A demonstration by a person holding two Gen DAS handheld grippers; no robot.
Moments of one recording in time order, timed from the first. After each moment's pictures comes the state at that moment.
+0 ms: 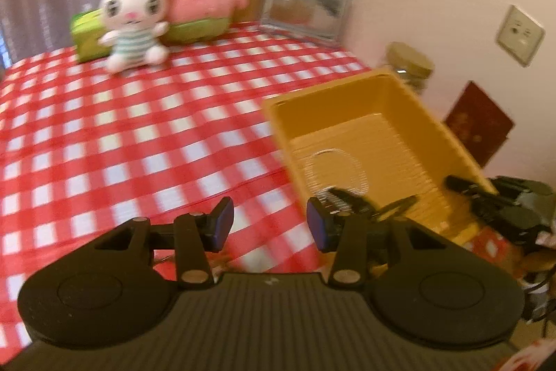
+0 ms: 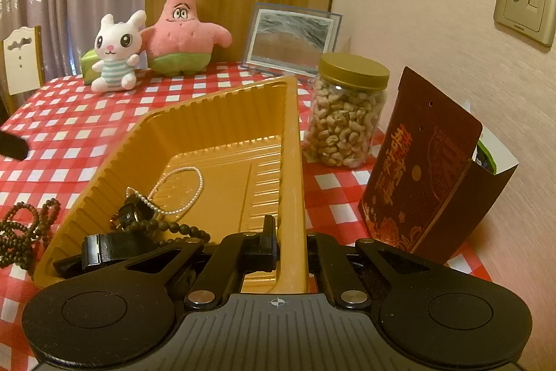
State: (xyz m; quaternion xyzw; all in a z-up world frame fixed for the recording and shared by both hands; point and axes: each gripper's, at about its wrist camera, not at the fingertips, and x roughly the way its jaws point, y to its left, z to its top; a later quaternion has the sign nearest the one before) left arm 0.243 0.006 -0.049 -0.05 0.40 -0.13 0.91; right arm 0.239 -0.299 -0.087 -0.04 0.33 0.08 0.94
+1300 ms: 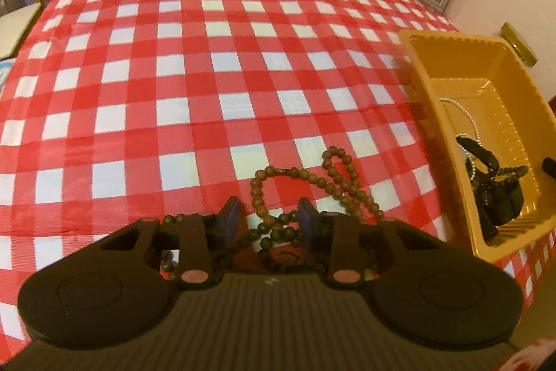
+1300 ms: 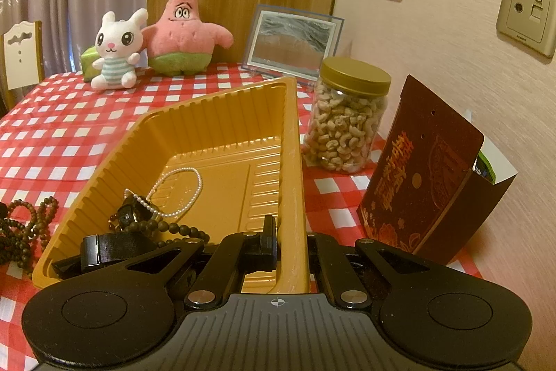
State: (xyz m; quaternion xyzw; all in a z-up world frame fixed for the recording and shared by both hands) left arm 0.244 0.078 -0.126 -0.11 0.50 -0.02 0.86; right arm 0.242 -0.300 -0.086 -0.05 0.32 0.08 0.94
